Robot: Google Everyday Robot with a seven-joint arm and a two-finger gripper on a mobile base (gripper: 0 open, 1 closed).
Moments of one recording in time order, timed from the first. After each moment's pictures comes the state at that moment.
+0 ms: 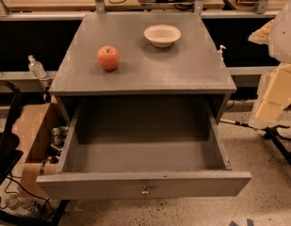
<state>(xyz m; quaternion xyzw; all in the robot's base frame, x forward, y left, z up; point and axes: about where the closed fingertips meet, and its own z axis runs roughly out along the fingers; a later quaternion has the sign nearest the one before) 0.438 -0.213 0.991 -0.60 0.78 -0.05 0.18</state>
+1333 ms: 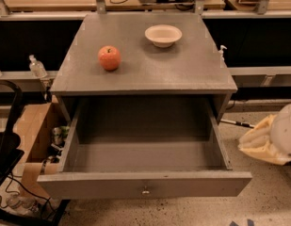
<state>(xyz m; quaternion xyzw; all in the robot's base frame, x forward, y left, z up) 0.384 -0.229 0.866 -0.53 0.81 0.01 0.25</state>
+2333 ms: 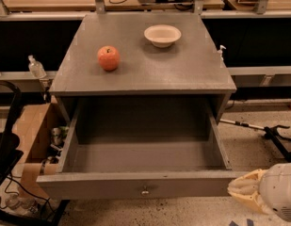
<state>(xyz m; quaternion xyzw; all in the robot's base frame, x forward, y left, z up) 0.330 -0.223 0.760 -0.45 0.85 0.09 0.27</state>
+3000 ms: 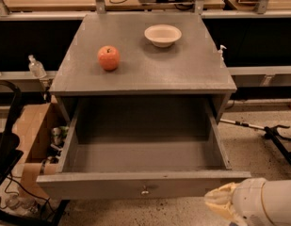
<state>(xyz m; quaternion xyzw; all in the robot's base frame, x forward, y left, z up) 0.334 -0.188 0.682 -0.44 0.84 0.18 0.28</state>
